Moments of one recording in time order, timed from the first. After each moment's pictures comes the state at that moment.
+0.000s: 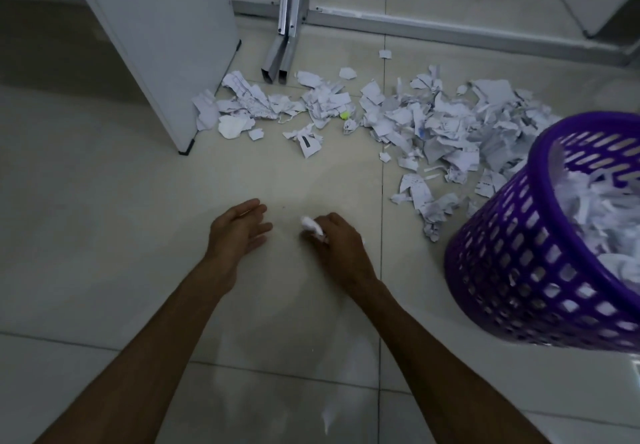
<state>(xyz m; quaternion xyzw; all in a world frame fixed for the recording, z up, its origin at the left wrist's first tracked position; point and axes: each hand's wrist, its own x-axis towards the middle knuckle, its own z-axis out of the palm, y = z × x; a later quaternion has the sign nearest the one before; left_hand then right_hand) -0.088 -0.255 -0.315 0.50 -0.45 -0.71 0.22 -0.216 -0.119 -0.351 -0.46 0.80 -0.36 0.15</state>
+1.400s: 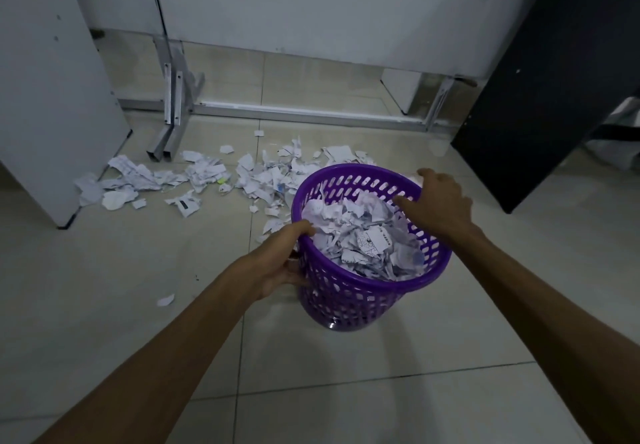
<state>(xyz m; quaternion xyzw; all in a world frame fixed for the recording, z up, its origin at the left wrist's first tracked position) -0.231 -0.028 -0.159 0.32 -0.53 -0.78 -0.06 -0.404 0.151 -0.105 -0.15 0.98 -0.12 -0.01</state>
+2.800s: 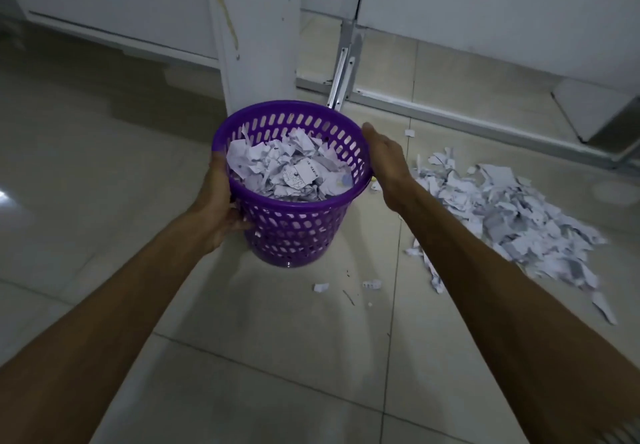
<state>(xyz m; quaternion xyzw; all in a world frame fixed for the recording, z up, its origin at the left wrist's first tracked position) -0.025 -0.300 -0.152 0.49 -0.44 -0.70 0.27 -0.257 -0.220 -0.143 -0.28 0.74 -0.55 0.26</state>
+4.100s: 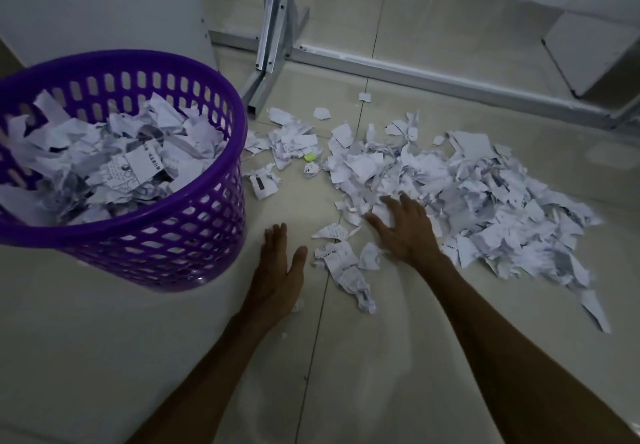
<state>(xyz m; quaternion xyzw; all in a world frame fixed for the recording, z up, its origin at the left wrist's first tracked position) -0.234 -0.177 -0.372 0.44 -0.75 -0.48 0.11 -0.480 -0.084 -0.352 -0.38 0.90 -0.12 0.14</state>
